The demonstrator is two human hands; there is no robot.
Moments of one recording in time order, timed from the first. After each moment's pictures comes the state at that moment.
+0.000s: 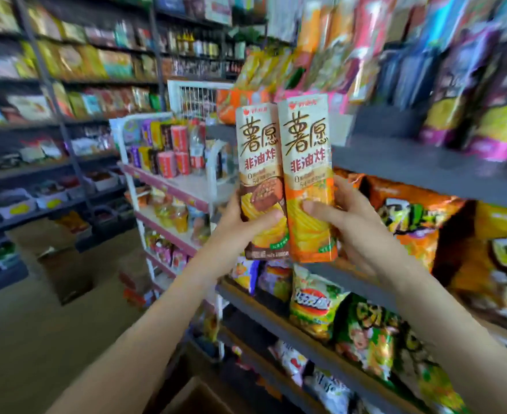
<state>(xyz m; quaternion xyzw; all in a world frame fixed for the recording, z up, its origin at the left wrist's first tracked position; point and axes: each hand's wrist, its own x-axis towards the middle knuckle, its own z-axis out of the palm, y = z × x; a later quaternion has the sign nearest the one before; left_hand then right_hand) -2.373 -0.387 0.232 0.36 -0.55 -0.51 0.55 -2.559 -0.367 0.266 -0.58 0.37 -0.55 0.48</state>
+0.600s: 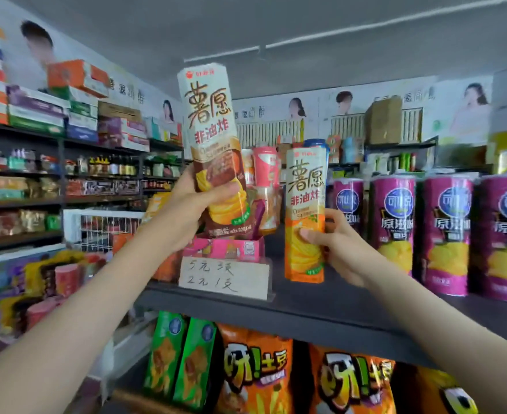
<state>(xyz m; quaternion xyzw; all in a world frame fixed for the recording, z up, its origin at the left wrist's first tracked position) -2.439 -0.541 0.463 0.15 -0.66 -0.45 0.58 -2.677 -0.488 0.412 -0.52 0.42 -0.65 0.36</state>
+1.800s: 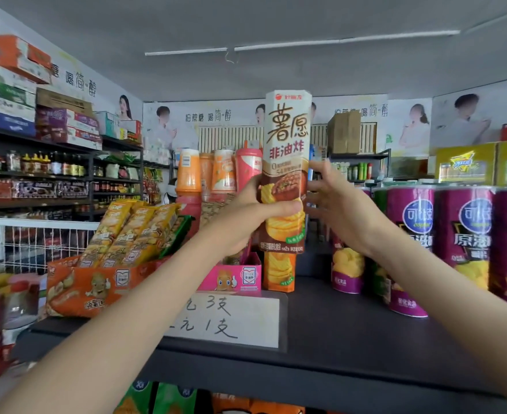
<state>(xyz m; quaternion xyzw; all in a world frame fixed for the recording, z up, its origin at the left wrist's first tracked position) -2.531 -0.632 0.468 0.08 -0.75 -0.50 0.43 -2.682 -0.547 0.475 -0.63 0.41 -0.63 0.20</state>
